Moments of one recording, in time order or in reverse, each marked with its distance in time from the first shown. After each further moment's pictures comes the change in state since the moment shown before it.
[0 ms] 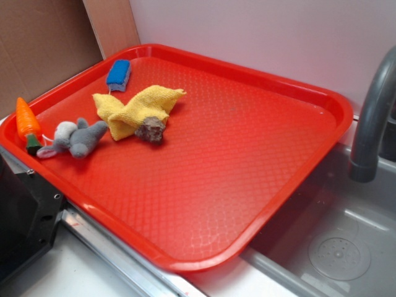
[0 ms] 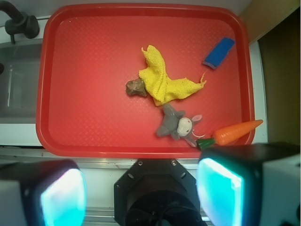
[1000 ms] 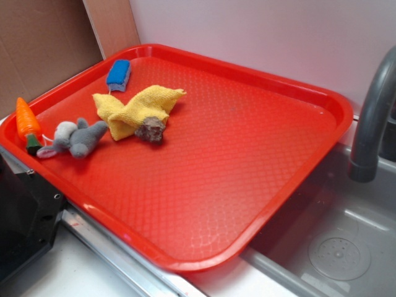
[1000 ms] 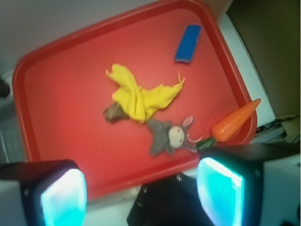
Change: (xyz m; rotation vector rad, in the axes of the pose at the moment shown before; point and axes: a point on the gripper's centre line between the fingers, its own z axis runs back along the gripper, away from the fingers) arm 0.027 0.051 -0.023 -0.039 -0.069 0.397
